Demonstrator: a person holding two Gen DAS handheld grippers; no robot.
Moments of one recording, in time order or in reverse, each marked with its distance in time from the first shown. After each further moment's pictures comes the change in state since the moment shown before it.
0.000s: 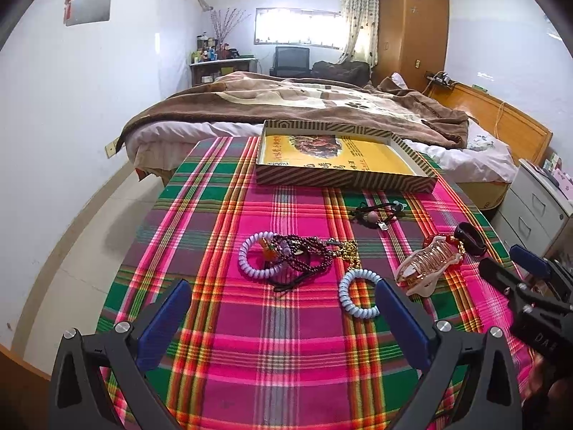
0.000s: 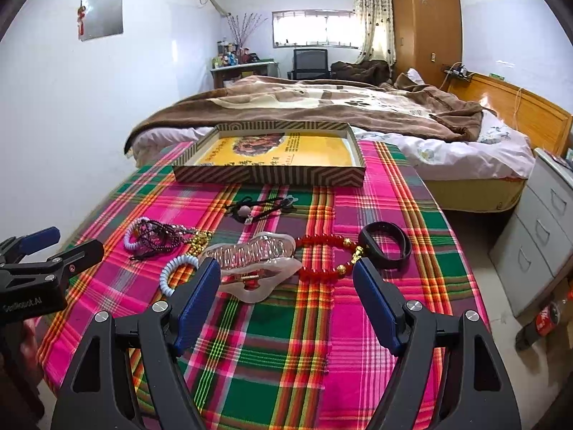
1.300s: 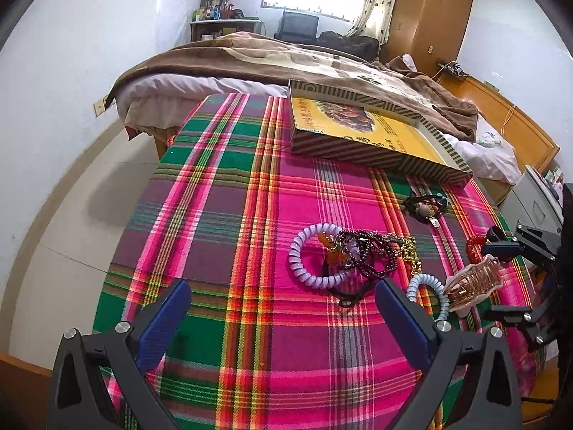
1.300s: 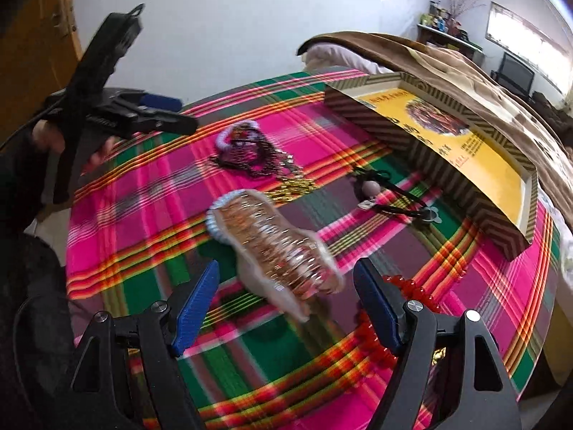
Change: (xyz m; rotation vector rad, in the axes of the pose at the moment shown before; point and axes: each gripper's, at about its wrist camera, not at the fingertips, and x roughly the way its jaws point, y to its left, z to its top) left arm 0.069 0.062 0.011 -0.083 0.154 -0.068; right arm 0.100 0.018 0.020 -0.595 0.305 0.564
